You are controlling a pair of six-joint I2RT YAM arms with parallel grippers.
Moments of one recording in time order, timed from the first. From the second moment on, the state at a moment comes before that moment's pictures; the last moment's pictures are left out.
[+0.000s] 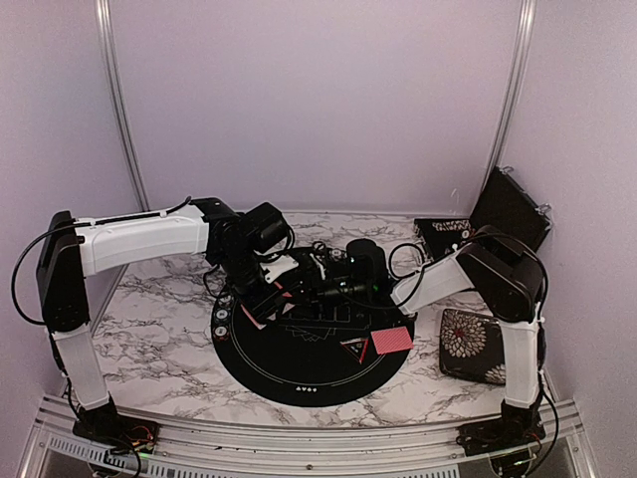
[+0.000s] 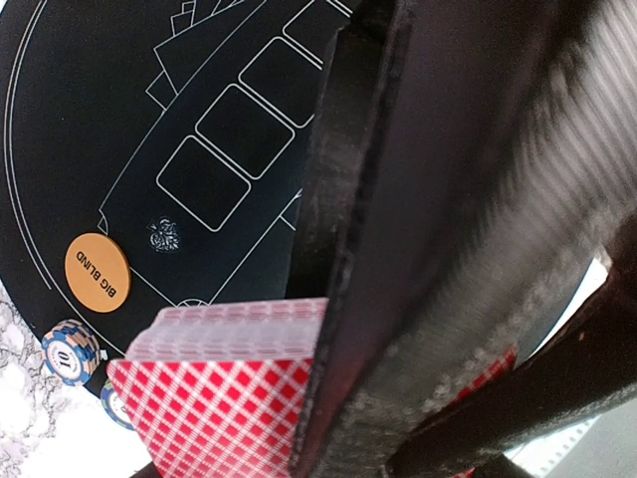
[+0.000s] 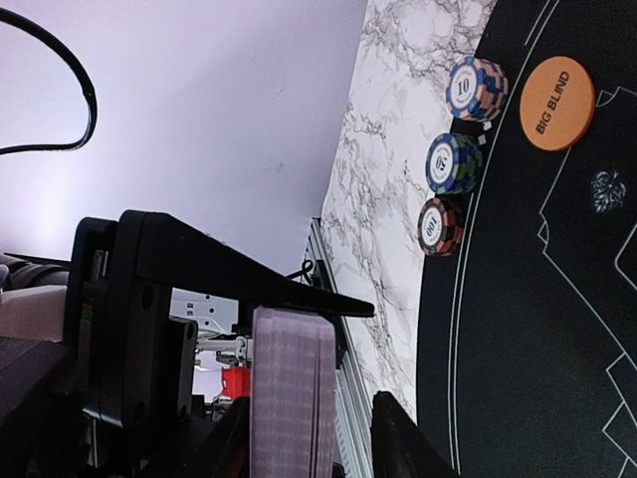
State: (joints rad) left arm -0.85 1.85 1.55 -1.03 0.10 0.05; right arm 0.80 2.10 1.12 0.79 -0.87 1.25
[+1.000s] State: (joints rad) left arm -0.84 1.85 1.54 -1.03 0.10 0.04; right arm 0.80 2.03 1.09 0.69 -0.82 1.18
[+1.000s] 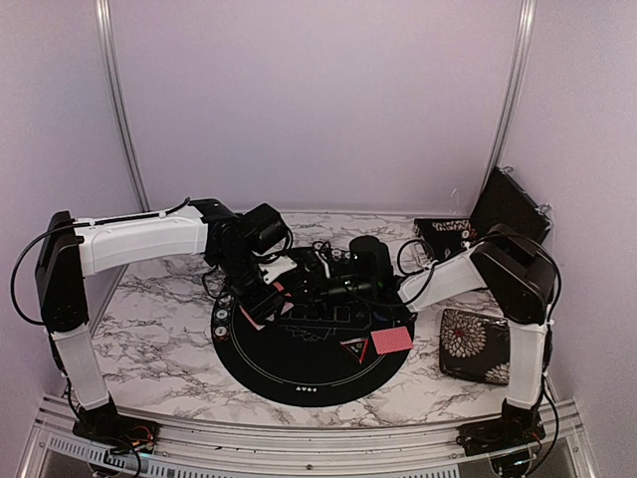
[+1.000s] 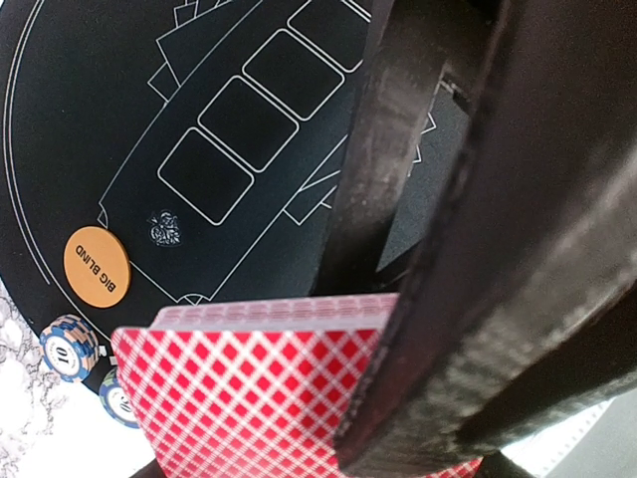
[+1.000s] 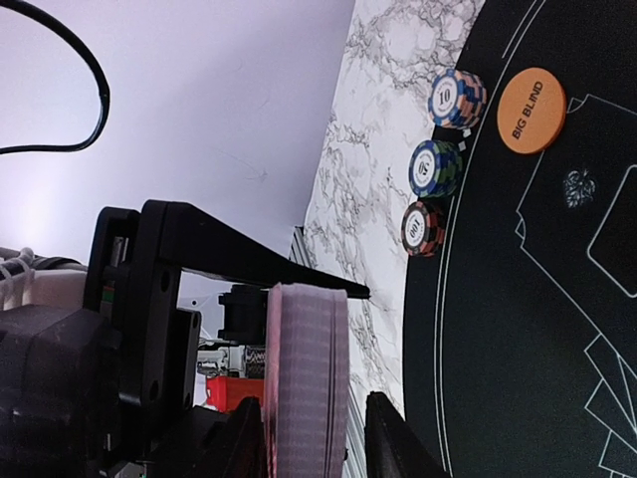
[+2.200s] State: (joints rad) left arm -0.83 1.83 1.53 -1.03 0.11 0.04; right arm 0.80 2.04 1.10 0.75 -0.81 1.22
